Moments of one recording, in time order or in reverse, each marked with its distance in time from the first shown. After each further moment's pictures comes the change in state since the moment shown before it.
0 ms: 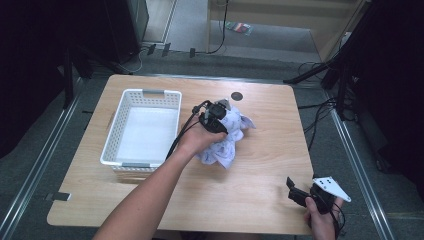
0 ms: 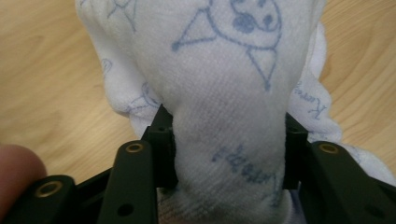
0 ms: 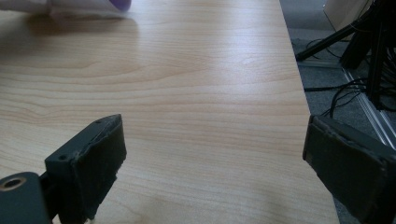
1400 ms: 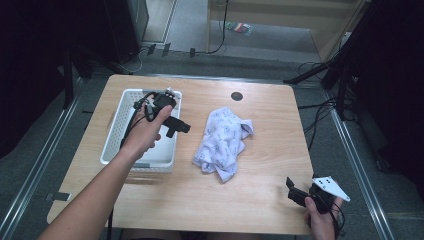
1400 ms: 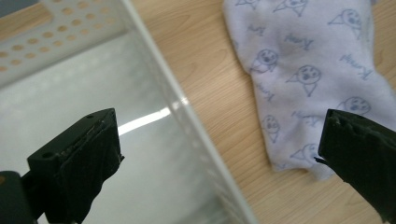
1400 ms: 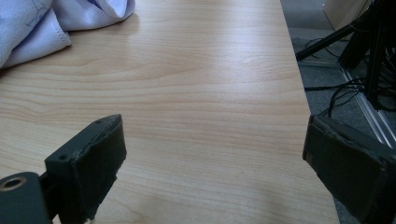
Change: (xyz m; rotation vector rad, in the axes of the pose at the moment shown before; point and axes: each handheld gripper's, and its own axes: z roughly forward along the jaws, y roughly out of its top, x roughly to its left) left arm 0.091 -0.077 -0.090 -0.167 0.090 -0.097; right arm 0.001 0.000 0.000 0.009 -0.003 -0.005
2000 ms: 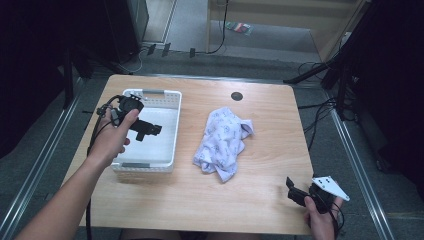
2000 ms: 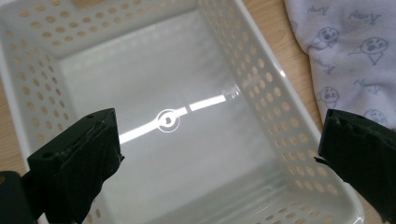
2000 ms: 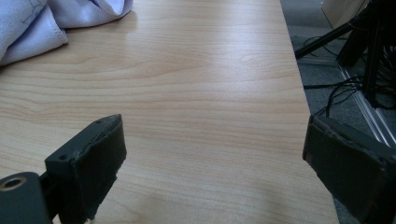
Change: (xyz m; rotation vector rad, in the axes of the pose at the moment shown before) left arm 0.052 -0.046 -0.035 -0.048 0.067 -0.061; right arm 0.000 0.000 0.001 0.010 -0.008 -0.003
